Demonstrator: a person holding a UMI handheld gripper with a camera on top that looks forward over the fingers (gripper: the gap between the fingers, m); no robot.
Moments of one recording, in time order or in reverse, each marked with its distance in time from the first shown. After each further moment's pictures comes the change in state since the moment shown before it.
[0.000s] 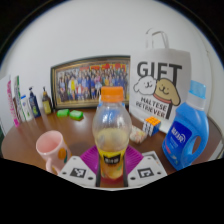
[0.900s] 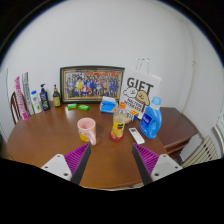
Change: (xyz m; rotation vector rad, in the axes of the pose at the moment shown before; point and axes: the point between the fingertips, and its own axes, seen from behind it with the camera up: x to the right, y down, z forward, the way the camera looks) arm -0.085 -0.003 -0.279 -0.096 0.219 -0.028
